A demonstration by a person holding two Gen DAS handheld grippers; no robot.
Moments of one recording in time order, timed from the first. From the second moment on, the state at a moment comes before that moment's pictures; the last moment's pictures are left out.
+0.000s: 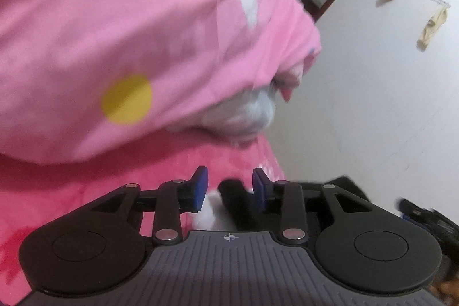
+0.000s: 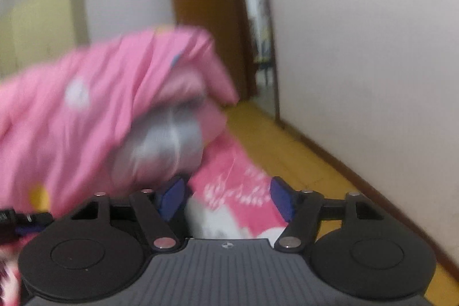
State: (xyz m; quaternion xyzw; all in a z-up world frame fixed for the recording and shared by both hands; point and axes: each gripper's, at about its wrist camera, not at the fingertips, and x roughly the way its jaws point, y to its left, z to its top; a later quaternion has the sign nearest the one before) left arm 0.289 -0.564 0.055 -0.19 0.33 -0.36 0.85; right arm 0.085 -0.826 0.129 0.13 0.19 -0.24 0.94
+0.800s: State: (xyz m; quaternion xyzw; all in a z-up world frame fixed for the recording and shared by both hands) left arm 0.082 -0.574 0.051 0.21 0.16 -0.60 0.76; right arm -0.049 -0.774 0.098 0.12 0.18 -0.20 0.95
